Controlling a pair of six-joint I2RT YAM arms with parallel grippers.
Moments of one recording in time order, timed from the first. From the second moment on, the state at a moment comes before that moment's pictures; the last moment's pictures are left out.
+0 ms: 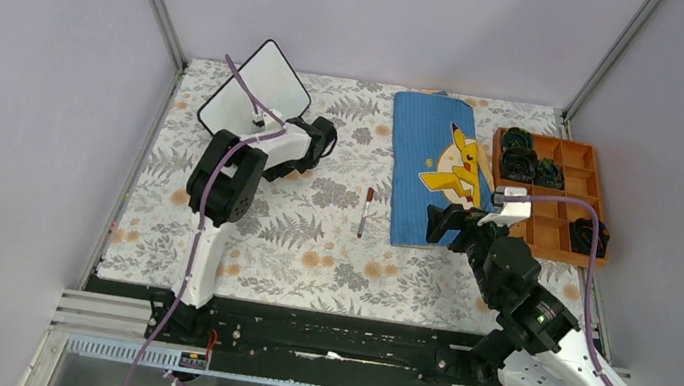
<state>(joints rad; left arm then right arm) -0.39 2.21 1.58 -0.90 -0.90 -1.30 0.79 0.56 0.62 -0.25 0.51 0.33</state>
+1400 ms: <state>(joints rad) -0.35 2.15 1.51 -0.69 -0.76 -1.26 0.79 0.58 0.62 -0.25 0.51 0.33</state>
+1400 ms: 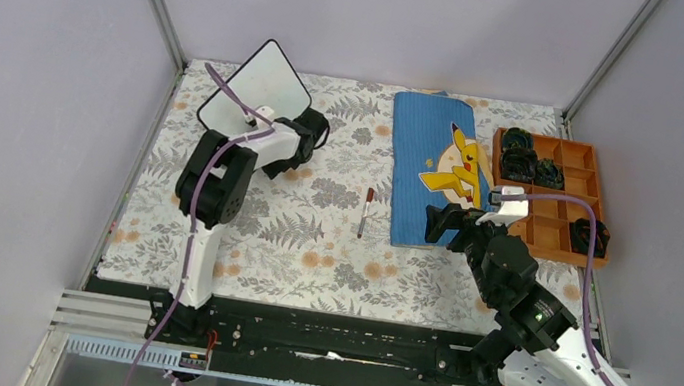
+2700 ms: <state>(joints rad) -0.31 2.08 1.41 -0.60 -0.74 -1.19 0.79 0.57 0.62 -0.25 0.51 0.33</state>
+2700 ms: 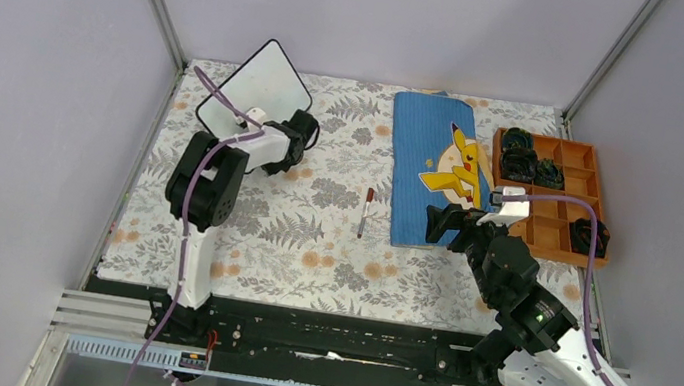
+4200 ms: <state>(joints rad) -0.51 1.73 0.87 -0.13 -0.53 -0.75 0.79 0.52 0.58 -0.25 0.51 0.36</state>
